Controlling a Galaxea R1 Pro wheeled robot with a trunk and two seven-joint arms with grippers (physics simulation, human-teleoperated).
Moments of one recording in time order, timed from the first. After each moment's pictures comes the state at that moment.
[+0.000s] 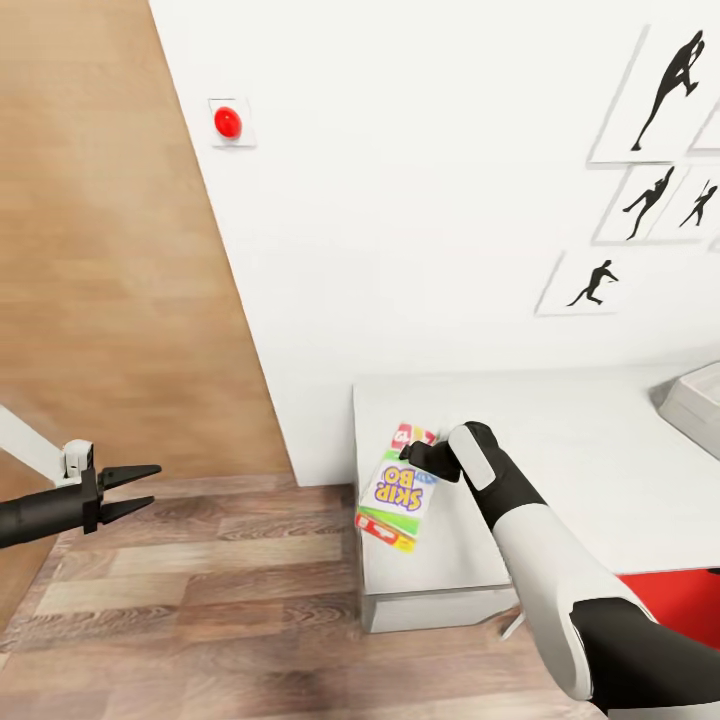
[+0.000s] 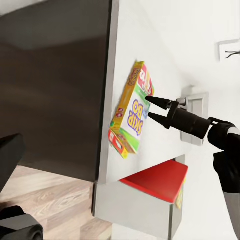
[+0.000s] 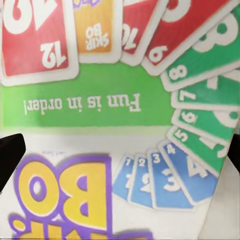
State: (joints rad) left arm -0.38 0.79 -0.01 -1.32 1.59 1.05 -0.33; right arm -0.97 0.10 0.04 -0.70 -0.68 0.84 -0.41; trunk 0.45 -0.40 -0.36
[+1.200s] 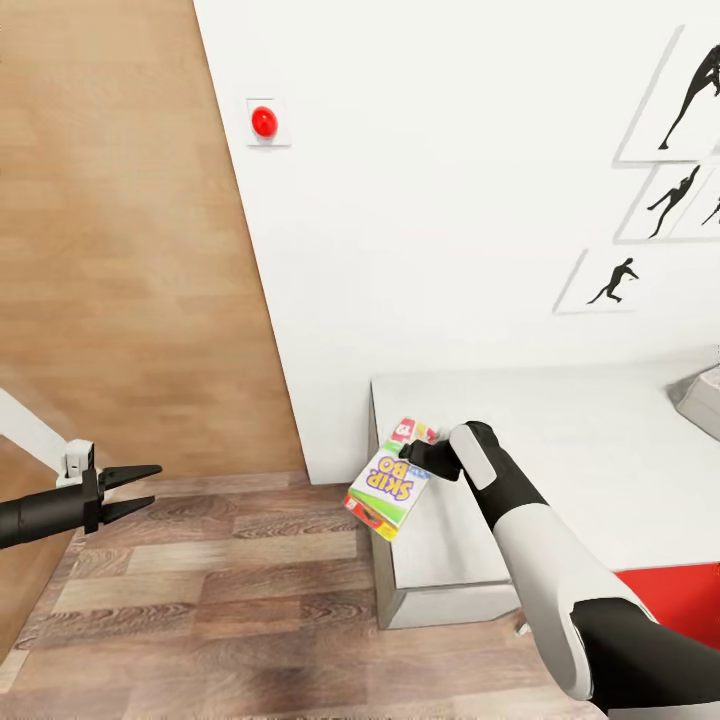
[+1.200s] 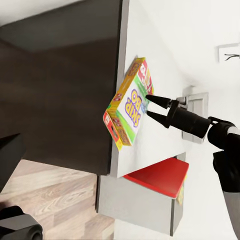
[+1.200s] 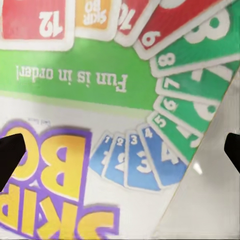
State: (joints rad) left arm -0.38 0.78 -0.01 -1.32 1.59 1.05 -0.33; right arm -0.97 0.10 0.04 -0.70 -0.68 0.84 -0.40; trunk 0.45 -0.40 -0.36
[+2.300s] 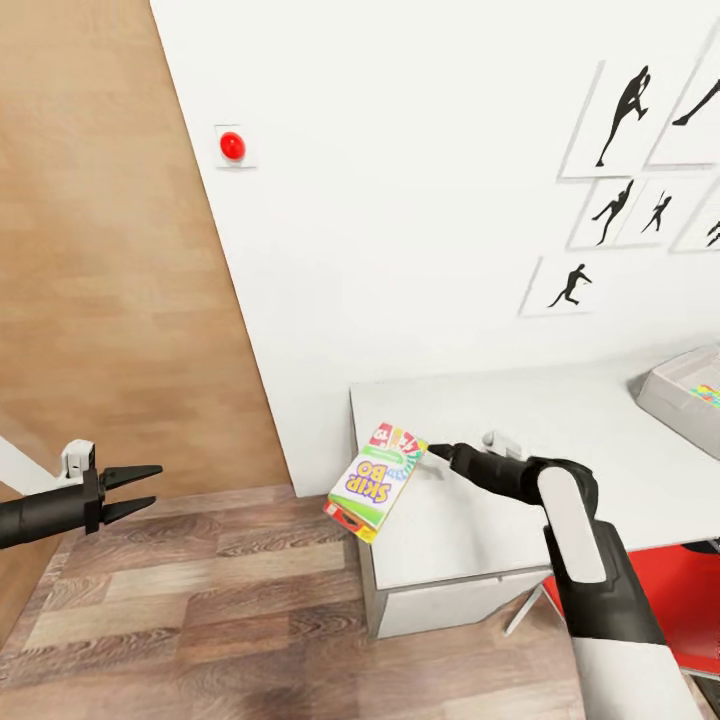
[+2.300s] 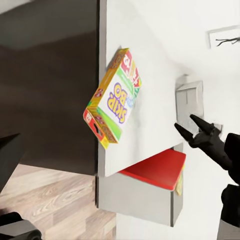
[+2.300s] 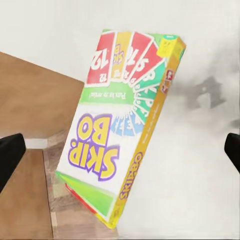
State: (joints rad) left arm -0.38 0.78 -0.02 -1.33 1.59 1.05 -0.33; right arm -0.58 0.01 -0.08 -1.51 -0.86 1.04 -0.30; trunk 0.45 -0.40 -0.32
